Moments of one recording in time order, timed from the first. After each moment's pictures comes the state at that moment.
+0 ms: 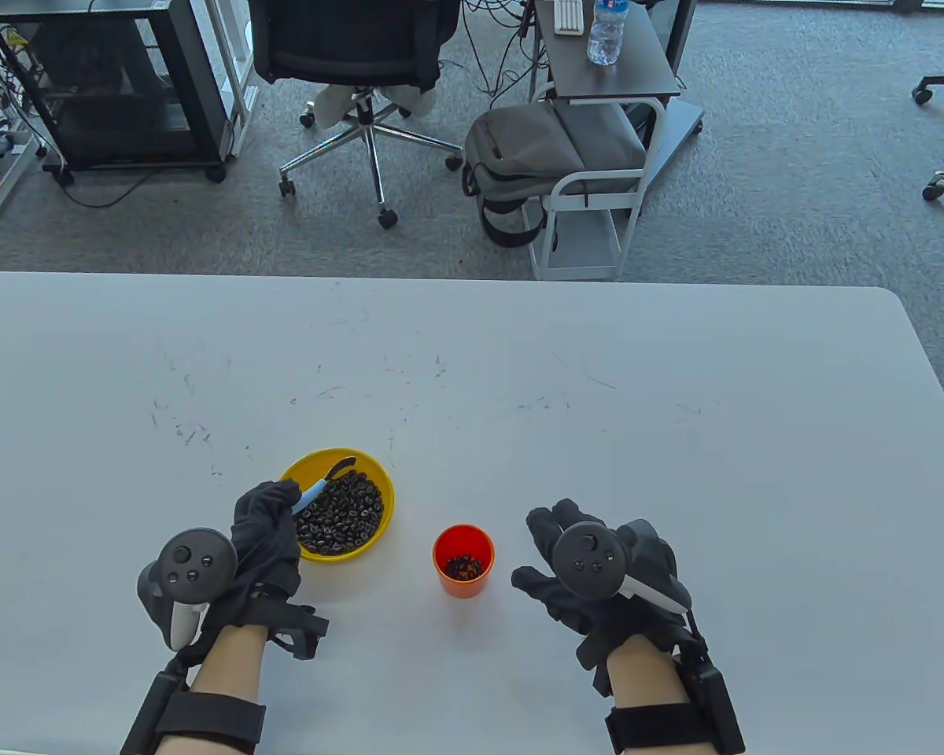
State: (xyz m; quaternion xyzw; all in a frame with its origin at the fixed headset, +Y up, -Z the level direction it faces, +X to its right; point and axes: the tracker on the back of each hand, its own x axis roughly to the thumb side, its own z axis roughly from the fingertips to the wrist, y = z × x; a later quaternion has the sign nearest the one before) left_hand -0.281 -0.728 -0.265 0.10 -0.01 0.41 0.91; right_hand 0.106 -0.690 -0.257 0.21 0.12 0.96 0.17
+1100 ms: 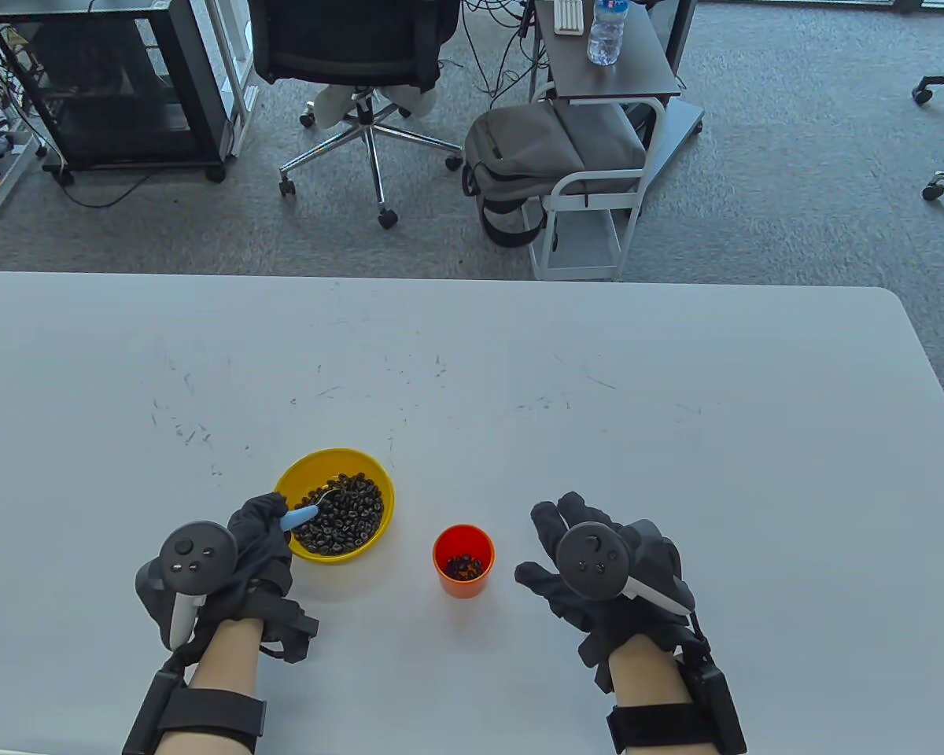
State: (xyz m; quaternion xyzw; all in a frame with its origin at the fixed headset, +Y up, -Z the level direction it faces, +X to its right) left_hand -0.288 -0.736 -0.265 0.06 0.06 0.39 0.92; right_hand 0.109 -0.689 -0.257 0.21 0.10 0.96 0.16
